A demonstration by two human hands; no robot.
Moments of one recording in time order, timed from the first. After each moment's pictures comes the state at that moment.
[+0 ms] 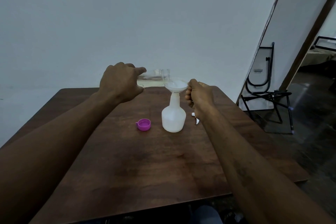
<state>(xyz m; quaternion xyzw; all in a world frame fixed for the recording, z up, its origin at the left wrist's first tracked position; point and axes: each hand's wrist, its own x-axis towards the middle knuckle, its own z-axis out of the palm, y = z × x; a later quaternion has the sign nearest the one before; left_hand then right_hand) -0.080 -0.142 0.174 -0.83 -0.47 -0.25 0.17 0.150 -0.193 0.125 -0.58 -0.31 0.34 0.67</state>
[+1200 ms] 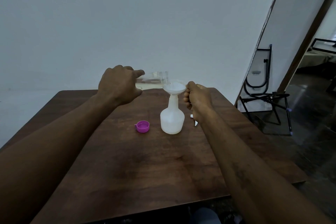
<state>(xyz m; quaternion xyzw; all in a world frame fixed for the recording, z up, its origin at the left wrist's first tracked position) -0.080 -0.145 0.175 -0.83 -0.48 -0.23 0.17 0.151 -0.191 0.123 -0.58 -0.31 0.34 0.67</state>
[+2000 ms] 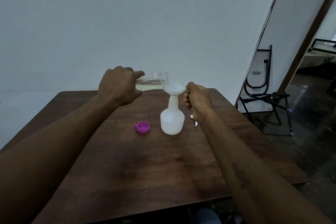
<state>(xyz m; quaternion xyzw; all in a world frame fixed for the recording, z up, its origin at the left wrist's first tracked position) -0.080 -0.145 0.175 -0.83 -0.48 -0.23 0.17 0.151 -0.191 0.124 -0.59 -0.31 0.34 0.67</state>
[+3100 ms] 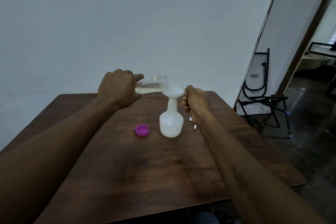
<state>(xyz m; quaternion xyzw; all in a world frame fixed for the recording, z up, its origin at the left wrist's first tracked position) -0.081 -0.143 0.175 -0.83 -0.48 -0.23 0.18 0.152 -0.190 0.122 -0.59 -0.31 0.35 0.66</state>
